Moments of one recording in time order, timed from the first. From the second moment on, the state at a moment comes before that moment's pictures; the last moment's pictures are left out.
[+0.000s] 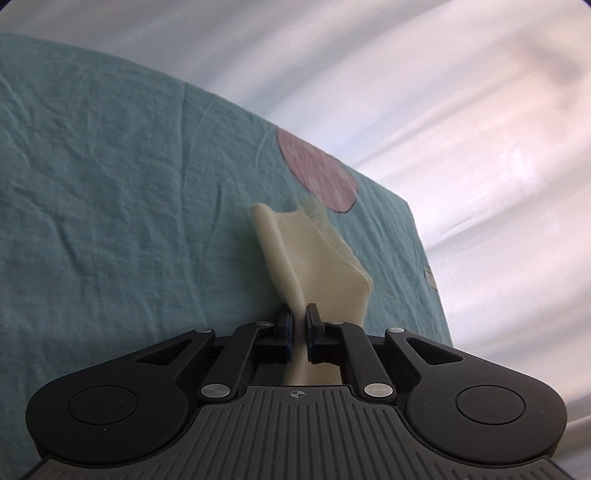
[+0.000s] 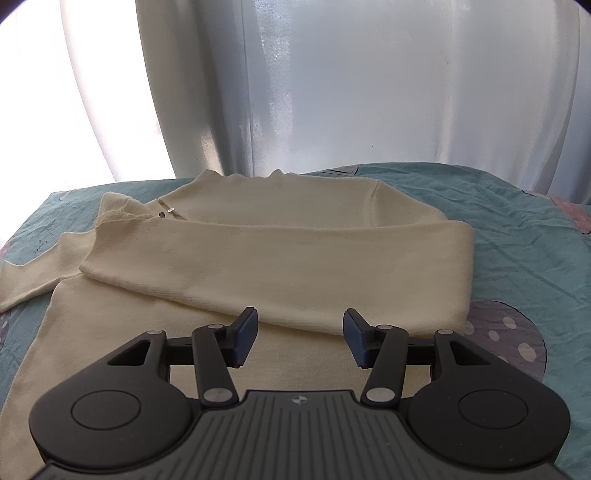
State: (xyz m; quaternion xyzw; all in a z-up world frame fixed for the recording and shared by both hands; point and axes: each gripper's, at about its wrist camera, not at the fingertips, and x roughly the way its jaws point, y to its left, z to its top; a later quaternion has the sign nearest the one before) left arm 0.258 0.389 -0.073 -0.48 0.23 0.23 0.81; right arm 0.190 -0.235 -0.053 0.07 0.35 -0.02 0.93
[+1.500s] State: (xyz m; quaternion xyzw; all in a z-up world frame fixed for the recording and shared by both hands) left arm 0.280 0.079 -0.046 -0.15 0.44 -0.11 0.88; right arm 0.272 -0.210 -0.058 0.14 0.37 0.06 0.92
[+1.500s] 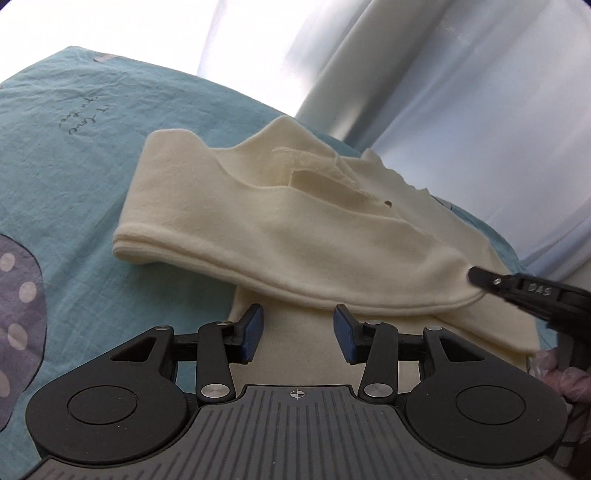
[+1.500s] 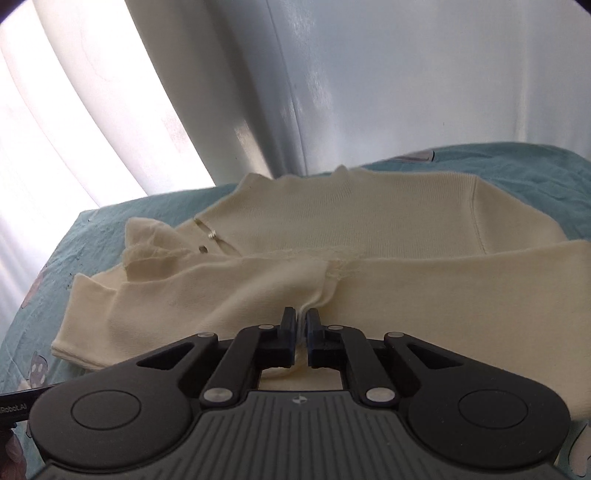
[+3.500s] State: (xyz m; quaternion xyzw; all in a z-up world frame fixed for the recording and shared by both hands) left arm 0.307 0.083 -0.020 -0.09 0.39 -0.02 0.92; right arm 0.210 -0.307 -0.060 0.05 0.34 -0.17 0.92
